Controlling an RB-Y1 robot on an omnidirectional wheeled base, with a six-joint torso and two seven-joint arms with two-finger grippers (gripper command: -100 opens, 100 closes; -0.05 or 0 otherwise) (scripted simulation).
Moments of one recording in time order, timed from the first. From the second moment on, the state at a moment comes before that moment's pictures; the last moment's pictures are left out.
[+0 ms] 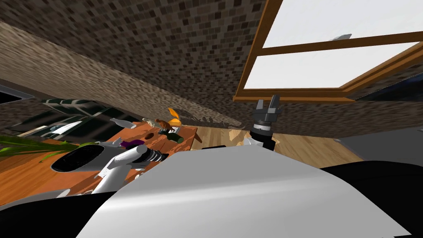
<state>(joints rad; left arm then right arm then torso) 0.30 0.79 0.36 -1.37 0.84 1.36 0.50 0.55 0.04 -0.01 -2.34 -0.09 -0.59 0.03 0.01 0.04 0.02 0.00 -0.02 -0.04</state>
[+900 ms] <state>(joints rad) 0.31 0.92 0.47 -1.37 0.95 1.49 0.52 0.55 0.04 -0.01 -2.34 -0.09 -0.59 0.03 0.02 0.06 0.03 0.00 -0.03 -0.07</state>
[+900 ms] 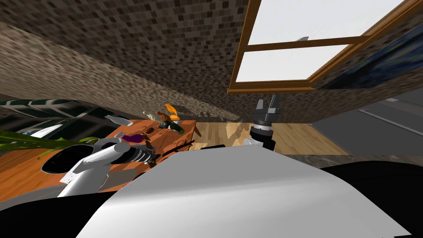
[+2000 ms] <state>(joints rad) 0.34 1.02 0.57 -1.37 1.04 1.59 0.52 0.55 0.04 -0.01 -2.34 -0.09 -0.59 0.03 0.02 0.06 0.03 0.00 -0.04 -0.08</state>
